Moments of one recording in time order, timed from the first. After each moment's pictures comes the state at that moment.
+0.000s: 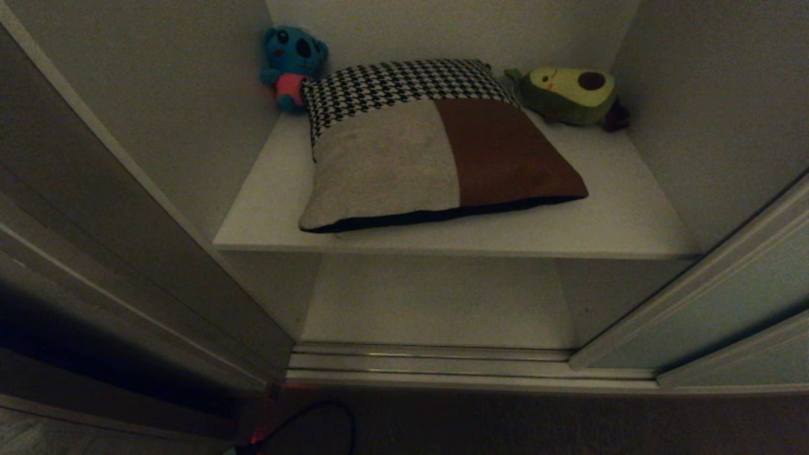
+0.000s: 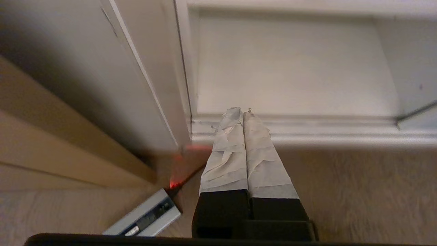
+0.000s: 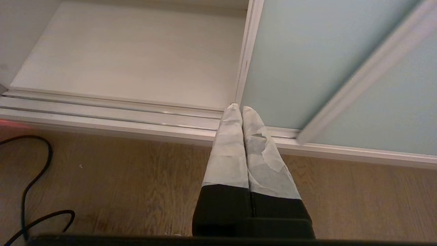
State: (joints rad) left arm 0.17 0.38 -0.33 0.00 -0.28 -0.01; right arm -0.01 0.00 0.00 0.01 0.01 -0.02
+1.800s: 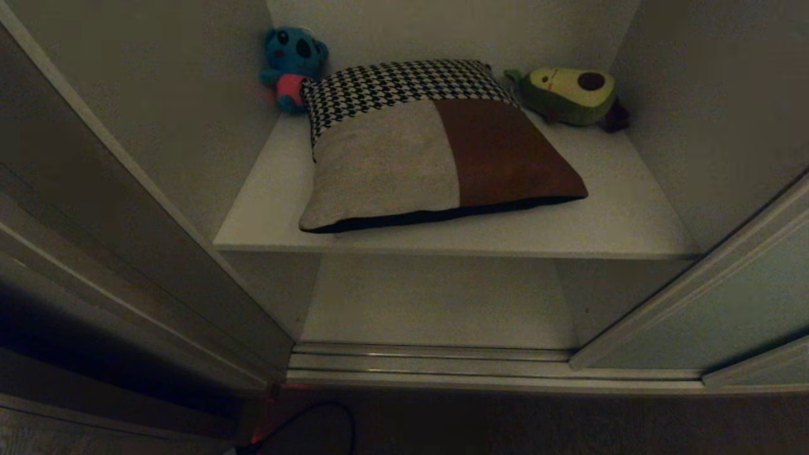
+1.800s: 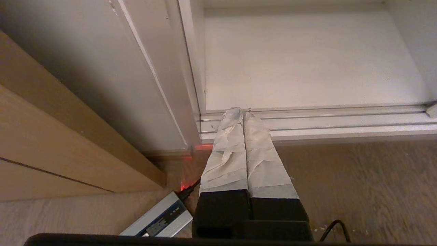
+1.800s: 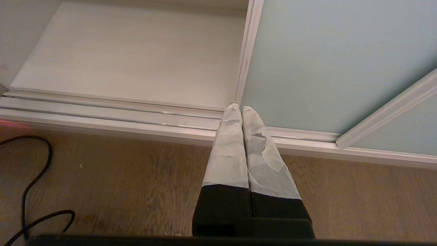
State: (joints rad) left arm 0.20 0.27 0.00 -0.27 -0.32 0.05; right arm -0.01 0.00 0.00 0.01 0.01 -0.02
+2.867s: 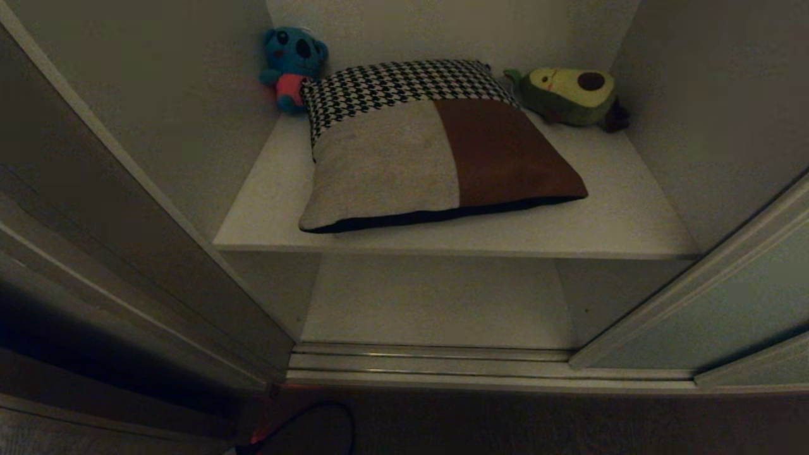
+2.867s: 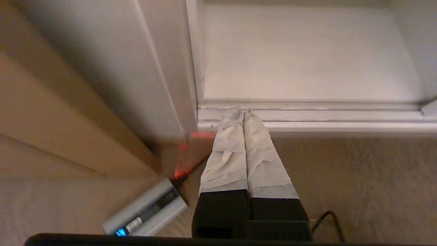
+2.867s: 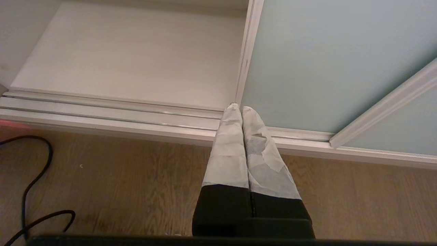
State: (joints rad) left arm 0.02 0.19 0.00 -0.15 -0.11 -0.01; right arm -0.01 0.00 0.00 0.01 0.01 -0.02
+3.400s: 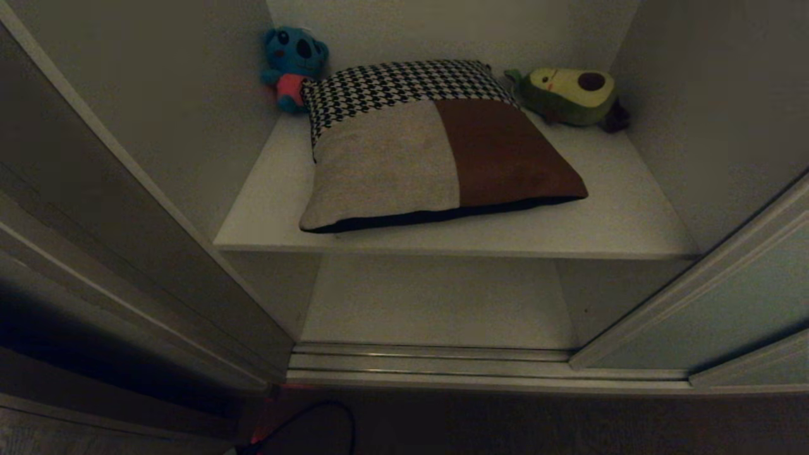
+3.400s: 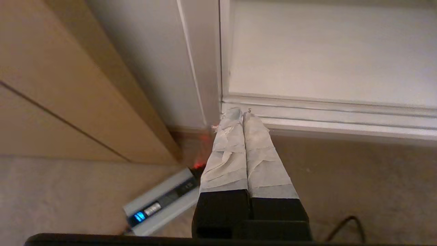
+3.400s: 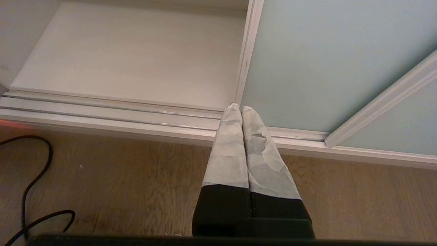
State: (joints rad) left arm 0.00 0.01 -0.03 0.03 0.01 0.02; right arm -0.01 0.00 0.00 0.01 0.01 -0.01
